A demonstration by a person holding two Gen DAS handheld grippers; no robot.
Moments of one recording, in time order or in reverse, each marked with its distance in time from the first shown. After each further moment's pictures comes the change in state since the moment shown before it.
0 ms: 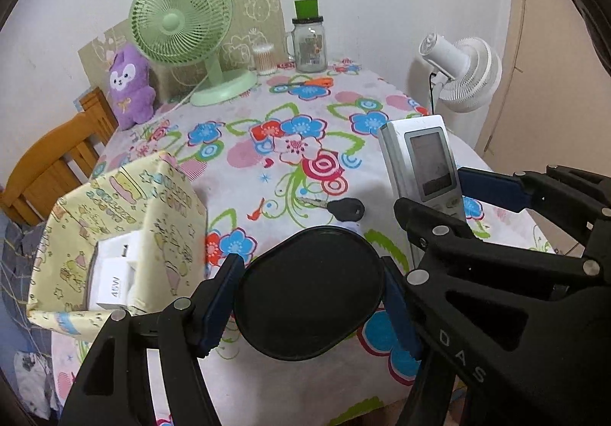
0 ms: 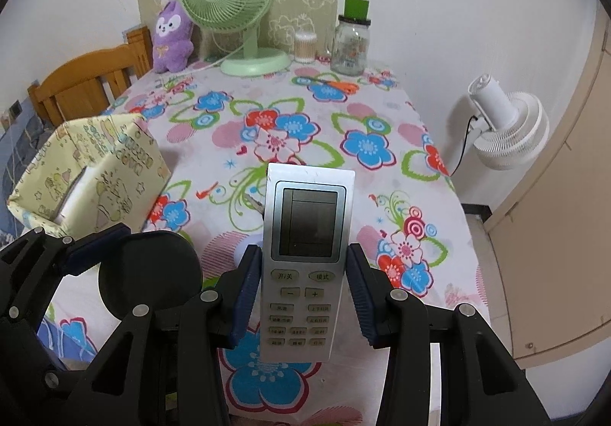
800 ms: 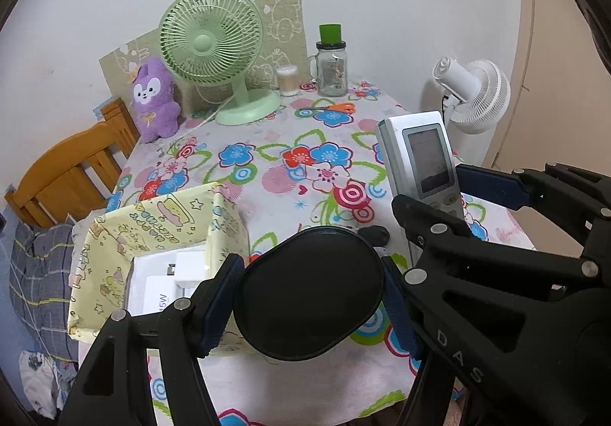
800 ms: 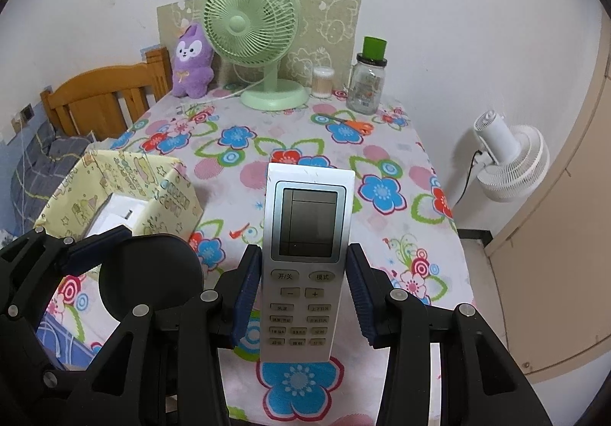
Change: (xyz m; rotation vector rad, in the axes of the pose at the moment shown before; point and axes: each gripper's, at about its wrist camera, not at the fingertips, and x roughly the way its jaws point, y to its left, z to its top) left arm -0.034 0.037 0.019 -0.029 -0.037 0.025; right arm -0.033 0.030 0.036 -0.039 -0.064 0.013
